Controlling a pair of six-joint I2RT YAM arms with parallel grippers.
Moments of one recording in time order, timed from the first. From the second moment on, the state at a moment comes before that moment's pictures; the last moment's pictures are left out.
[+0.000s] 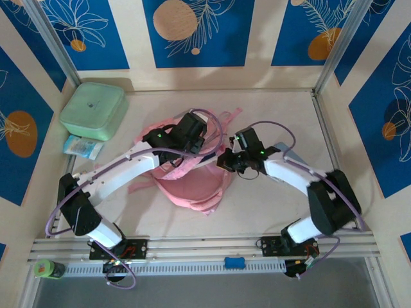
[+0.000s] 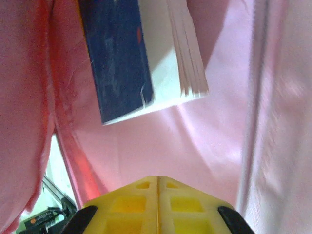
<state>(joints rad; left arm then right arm) -0.86 1.56 1.46 -0.77 -0.43 -0.17 0.50 1.43 0.86 -0.32 -0.45 0.80</state>
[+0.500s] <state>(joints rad) -0.83 1.07 1.03 -0.67 -0.32 -0.45 0.67 1.19 0.92 -0.71 -0.26 0.74</state>
